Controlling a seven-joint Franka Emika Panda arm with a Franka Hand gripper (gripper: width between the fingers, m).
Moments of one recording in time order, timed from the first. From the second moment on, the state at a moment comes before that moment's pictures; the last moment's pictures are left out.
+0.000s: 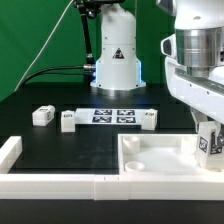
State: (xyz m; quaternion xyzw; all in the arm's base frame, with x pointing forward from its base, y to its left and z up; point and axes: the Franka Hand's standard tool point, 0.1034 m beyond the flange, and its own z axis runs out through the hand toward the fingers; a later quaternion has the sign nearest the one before) arm 0.628 0.123 0.077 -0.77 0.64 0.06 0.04
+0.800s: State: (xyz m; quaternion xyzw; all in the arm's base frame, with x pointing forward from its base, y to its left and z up) arm 0.629 0.126 0.077 -0.82 0.57 0.05 0.06
